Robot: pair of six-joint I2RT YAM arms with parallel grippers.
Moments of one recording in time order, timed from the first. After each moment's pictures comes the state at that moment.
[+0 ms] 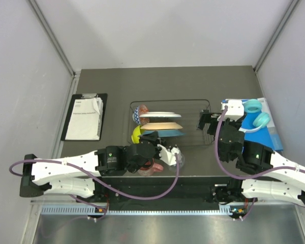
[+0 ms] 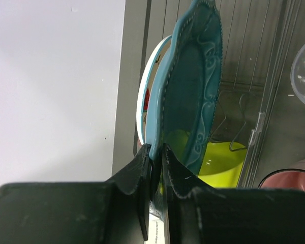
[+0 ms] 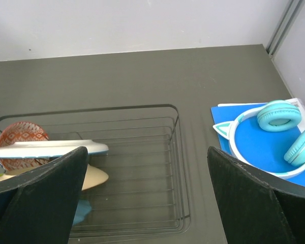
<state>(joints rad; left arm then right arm) -1.38 1.06 0.96 -0.39 -0.63 0.76 1.18 0.78 0.96 -0.40 1.19 0.27</state>
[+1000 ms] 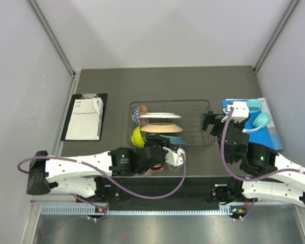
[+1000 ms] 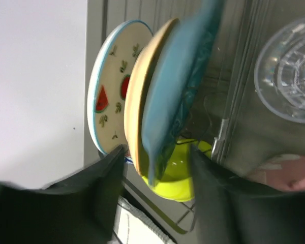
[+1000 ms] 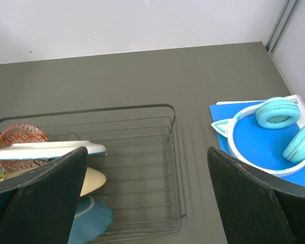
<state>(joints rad) -1.38 1.16 0.92 -0.36 -0.63 0.63 1.18 0.73 0.94 -0.42 1.19 0.29</state>
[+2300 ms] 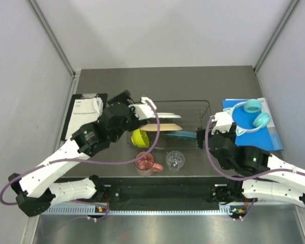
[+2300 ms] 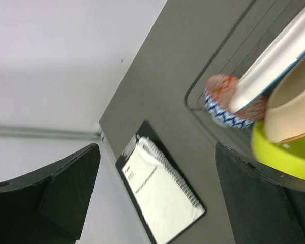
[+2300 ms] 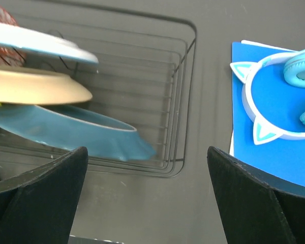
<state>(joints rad) -0.95 1.04 1.21 -0.58 -0.53 0.60 1.17 0.72 0.85 -0.76 0.96 0.50</state>
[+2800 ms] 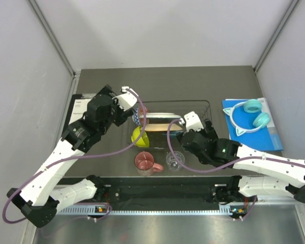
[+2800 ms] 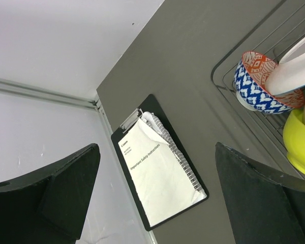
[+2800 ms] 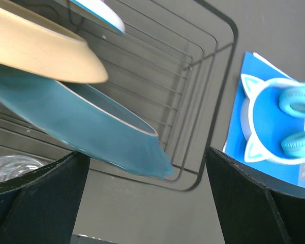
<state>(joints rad) -0.64 0.99 1.20 -0.61 -0.40 0.56 1.17 1.04 0.90 -0.71 0.88 0.31</state>
